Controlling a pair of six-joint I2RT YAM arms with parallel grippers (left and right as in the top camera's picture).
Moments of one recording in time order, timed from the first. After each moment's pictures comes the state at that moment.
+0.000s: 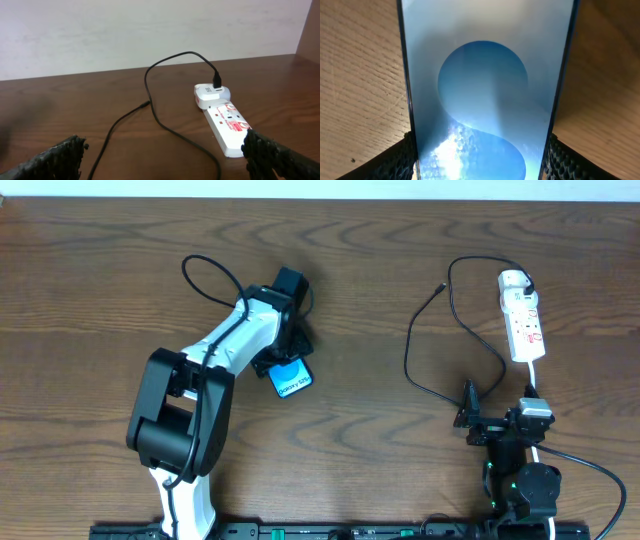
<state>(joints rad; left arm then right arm) -0.38 2.00 1.36 -0.88 0.02 -0.88 0.04 0.02 0.01 -0.06 0.08 0.09</state>
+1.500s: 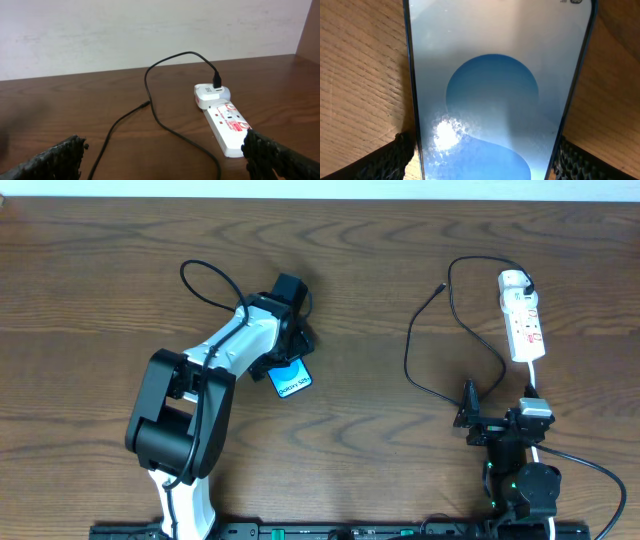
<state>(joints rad) -0.38 2.00 1.29 -0.77 -0.02 -0.91 0.04 0.02 0.01 -0.06 0.08 0.09</state>
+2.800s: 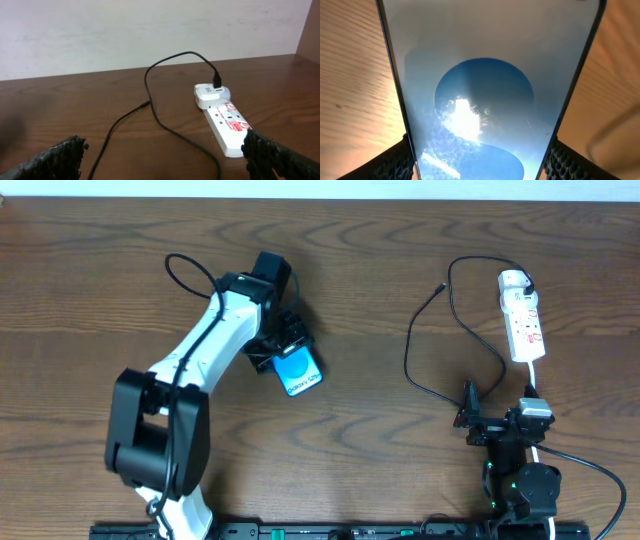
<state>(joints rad) -0.32 1.88 1.41 -0.99 0.30 -0.83 0.04 0.02 0.01 -0.06 0.08 0.09</state>
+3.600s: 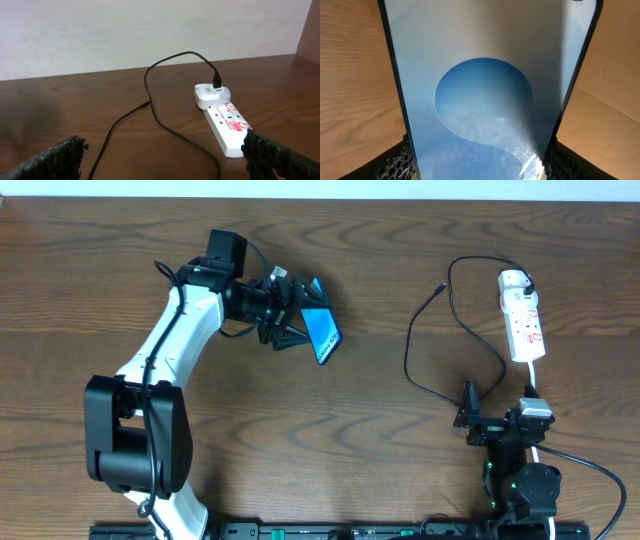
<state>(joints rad) -0.16 1.87 1.41 -0.79 1.07 -0.80 0.04 0.02 0.01 -0.06 0.08 0.09</state>
